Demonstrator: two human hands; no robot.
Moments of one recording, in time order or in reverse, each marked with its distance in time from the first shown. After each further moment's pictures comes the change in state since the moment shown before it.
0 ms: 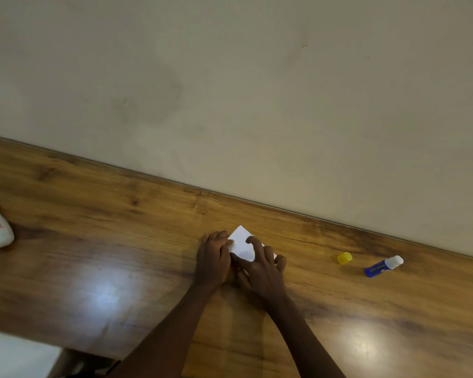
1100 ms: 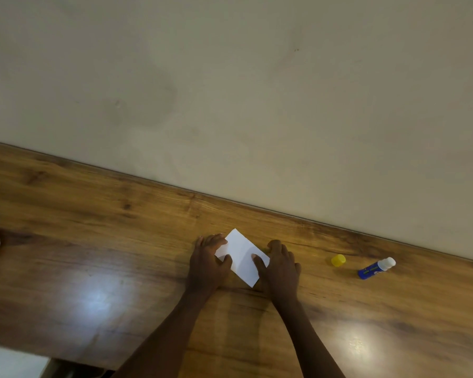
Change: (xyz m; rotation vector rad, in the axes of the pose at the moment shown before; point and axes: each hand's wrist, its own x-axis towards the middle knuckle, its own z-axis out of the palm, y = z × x) left_hand -0.002 -0.004 0.005 0.054 0.013 0.003; right_hand 0.004 0.018 -0.016 0.242 0.181 0.477
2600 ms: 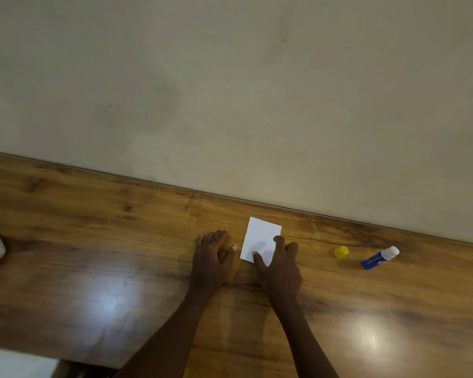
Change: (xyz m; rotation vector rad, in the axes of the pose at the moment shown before) left_hand -0.001 0.002 0.001 -0.005 0.027 0.071; right_hand -0.010 -0.001 0.007 0.099 0.116 0.077
